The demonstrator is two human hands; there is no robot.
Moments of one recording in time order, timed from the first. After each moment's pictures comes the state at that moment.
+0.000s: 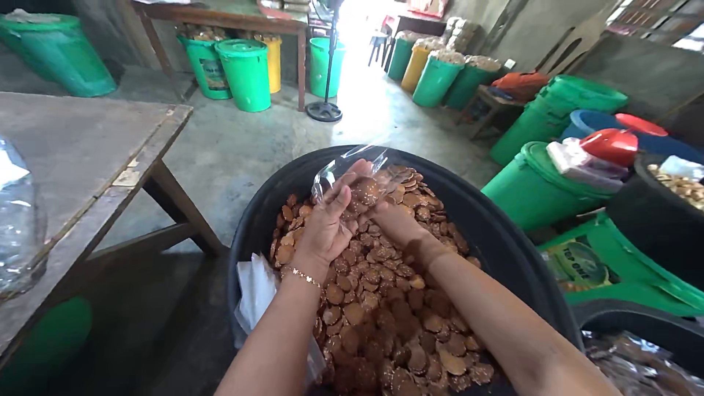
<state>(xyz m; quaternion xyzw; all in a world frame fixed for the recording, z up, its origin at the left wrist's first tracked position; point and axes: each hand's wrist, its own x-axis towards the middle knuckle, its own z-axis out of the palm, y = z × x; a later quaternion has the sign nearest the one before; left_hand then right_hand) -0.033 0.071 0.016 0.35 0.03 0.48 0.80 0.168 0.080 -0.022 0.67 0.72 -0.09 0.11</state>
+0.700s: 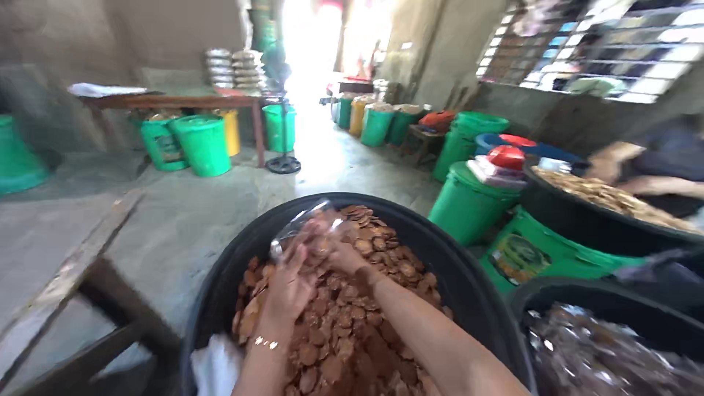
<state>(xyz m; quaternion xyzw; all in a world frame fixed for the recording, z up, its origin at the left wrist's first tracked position) -0.021 0.060 0.026 0.40 0.07 0.48 0.77 0.153 0.076 -0.011 0.75 0.55 -0.29 -0.22</state>
